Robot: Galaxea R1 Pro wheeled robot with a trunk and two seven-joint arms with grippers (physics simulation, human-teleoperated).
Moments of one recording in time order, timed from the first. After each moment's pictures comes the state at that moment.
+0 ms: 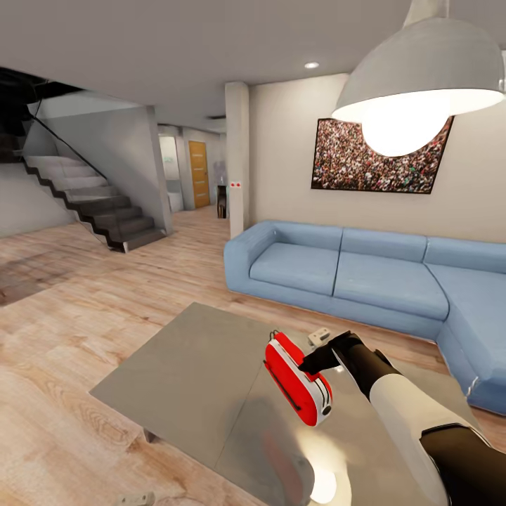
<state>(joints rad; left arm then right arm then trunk) -0.16 0.06 0.10 -0.61 -0.01 0.13 0.00 -0.93 -0.03 0.20 -0.44 0.28 0.59 0.51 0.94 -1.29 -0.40</state>
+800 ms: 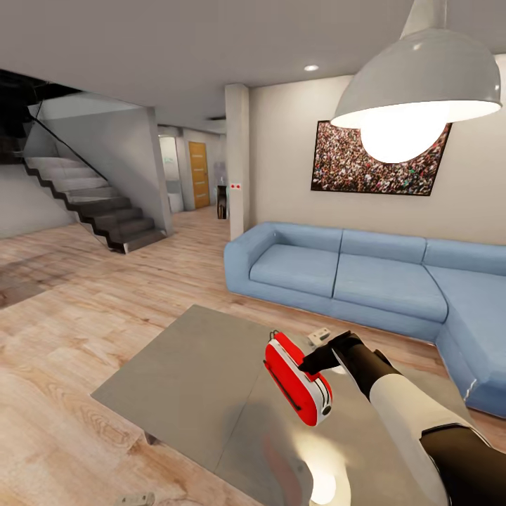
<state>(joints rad) -0.16 0.06 0.10 -0.61 -0.01 0.13 0.00 -0.93 -0.03 0.20 -0.44 0.28 0.59 0.51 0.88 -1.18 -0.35</state>
